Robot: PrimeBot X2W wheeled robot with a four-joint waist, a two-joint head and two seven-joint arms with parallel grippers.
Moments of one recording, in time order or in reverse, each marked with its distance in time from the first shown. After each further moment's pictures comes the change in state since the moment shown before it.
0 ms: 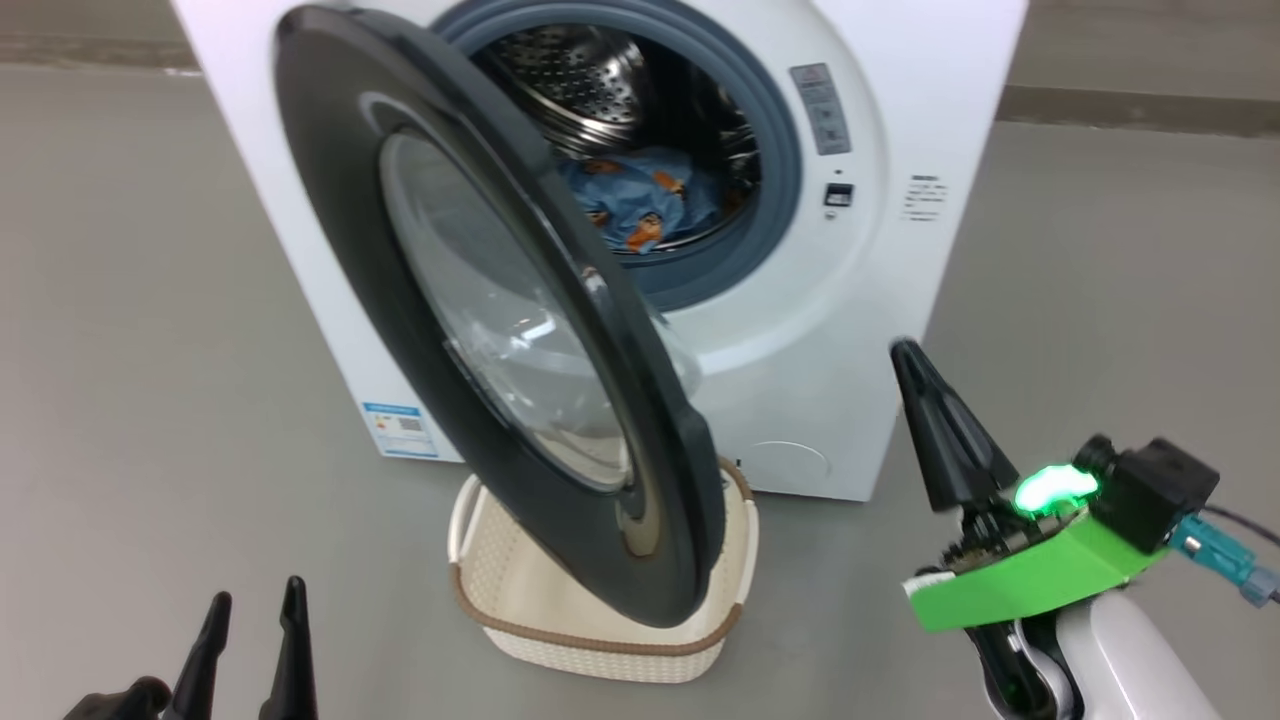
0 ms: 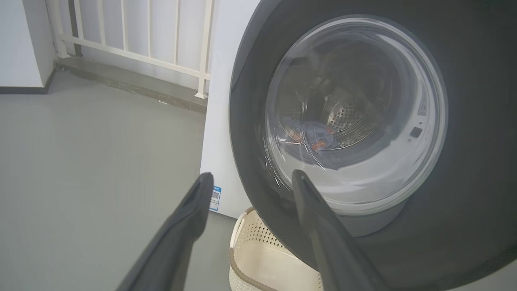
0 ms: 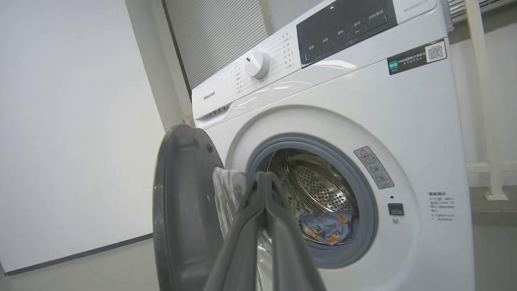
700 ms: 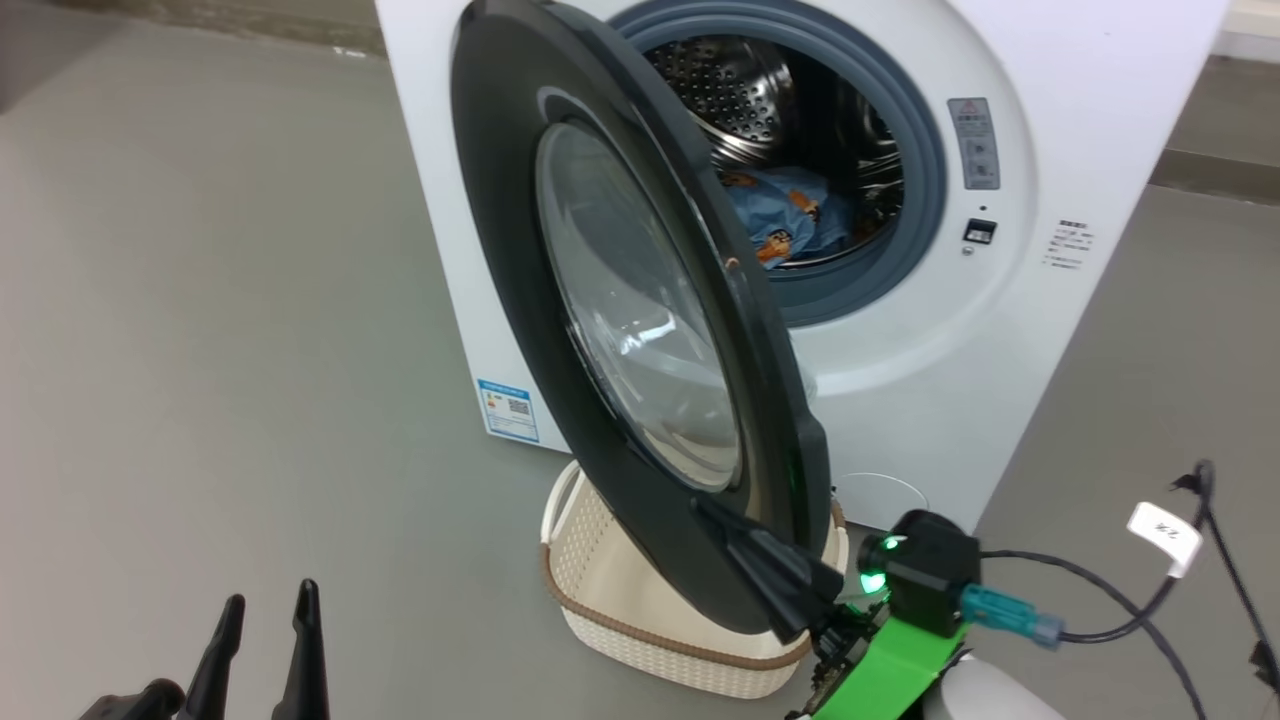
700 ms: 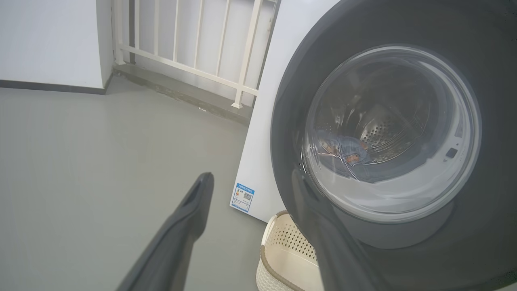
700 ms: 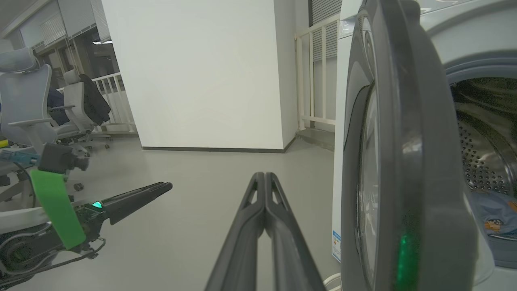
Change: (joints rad) left arm 0.000 -0.008 -0.016 0.008 0.000 0.000 -0.007; right arm -0.060 -0.099 0.411 0.075 -0.016 0.000 -0.007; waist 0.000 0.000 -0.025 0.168
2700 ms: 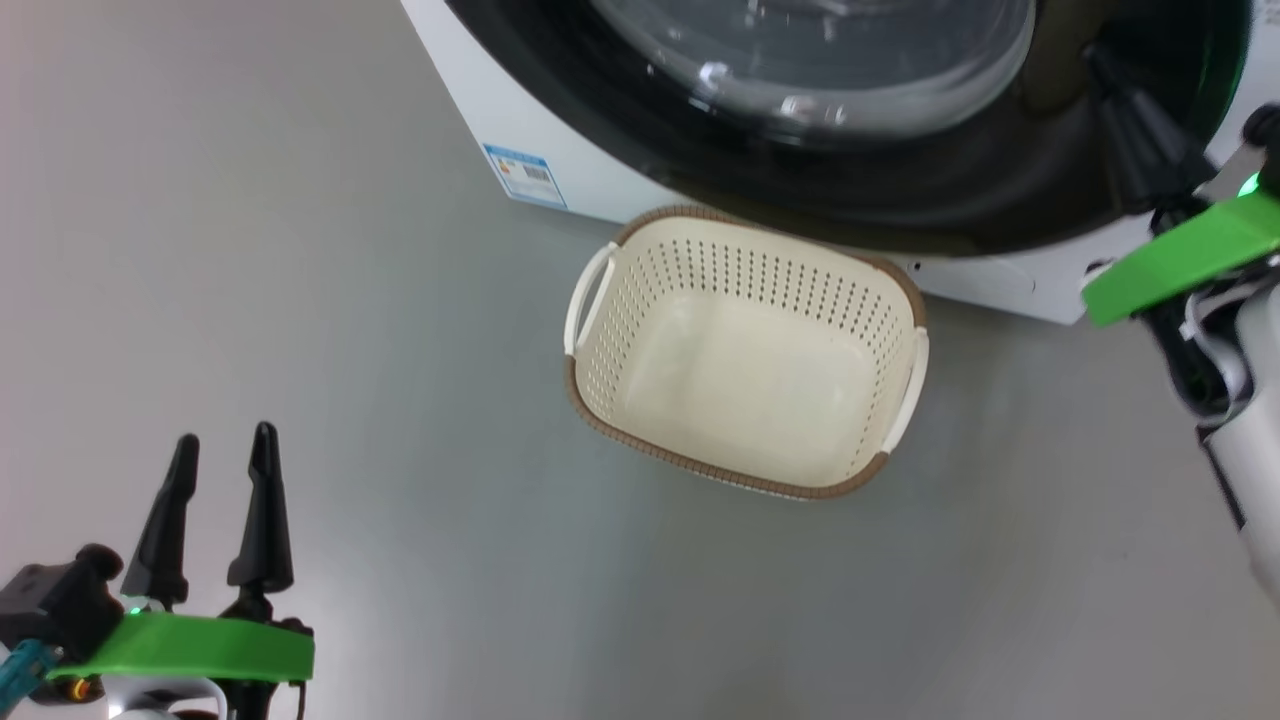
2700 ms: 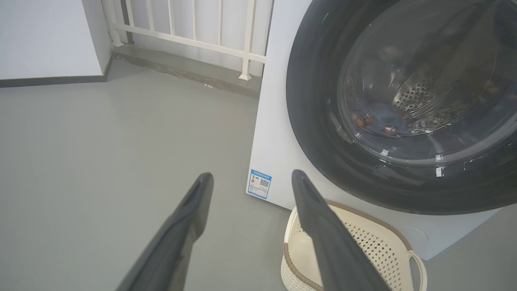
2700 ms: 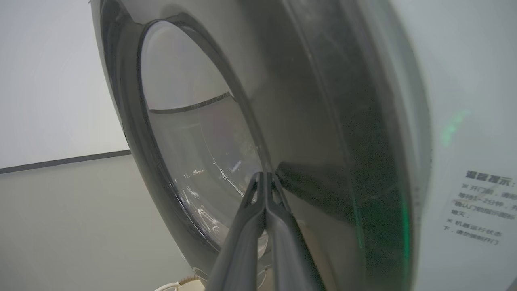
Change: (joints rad) left arm -0.181 0.050 -0.007 -0.062 -0.060 0.000 0.000; right arm -0.487 -0.172 -0.381 0.383 -0.049 0.001 0.000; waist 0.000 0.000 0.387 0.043
